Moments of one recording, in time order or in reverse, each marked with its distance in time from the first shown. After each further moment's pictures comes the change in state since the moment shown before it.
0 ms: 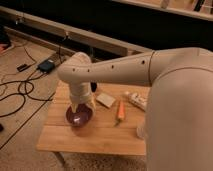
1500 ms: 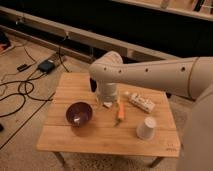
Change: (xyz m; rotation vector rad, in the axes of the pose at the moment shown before) arm 0.008 -0.144 -0.007 0.055 -0.026 0.212
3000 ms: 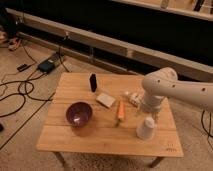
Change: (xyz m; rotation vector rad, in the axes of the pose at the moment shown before) arm 0.005 -0.185 0.065 -0.030 0.043 0.321
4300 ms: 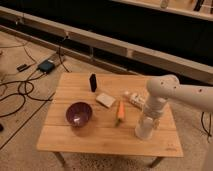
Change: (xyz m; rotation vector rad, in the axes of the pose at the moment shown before) arm 0.002 0.000 0.034 -0.003 0.134 0.003
